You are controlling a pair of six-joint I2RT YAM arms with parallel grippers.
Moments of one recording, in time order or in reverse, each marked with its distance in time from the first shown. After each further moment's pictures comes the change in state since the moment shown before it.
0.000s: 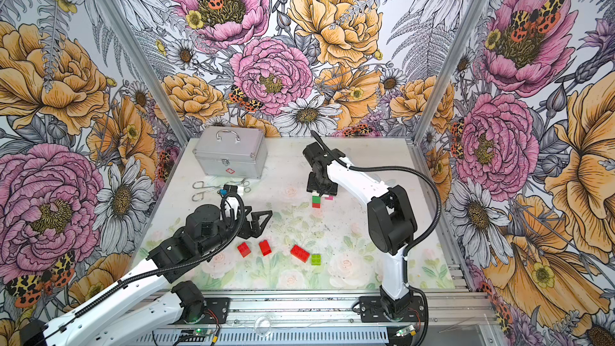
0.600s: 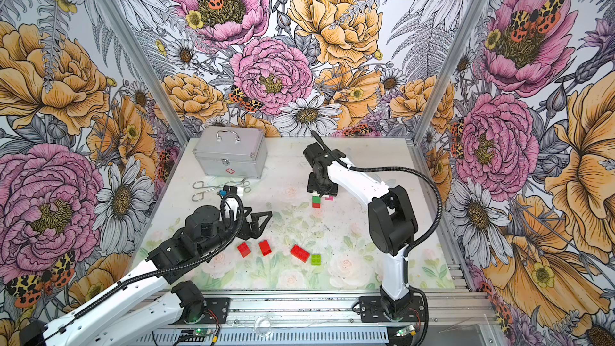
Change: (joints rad) left arm 0.001 -0.012 -0.011 0.003 0.004 0.000; right arm 0.000 -0.008 -0.010 0.003 -0.001 0.000
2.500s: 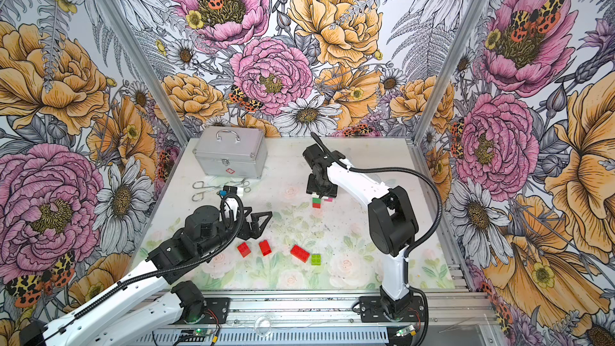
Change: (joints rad) left arm 0.000 -0.002 -0.002 0.004 0.004 0.000; right arm 0.000 -0.006 -0.023 0.013 -0.019 0.007
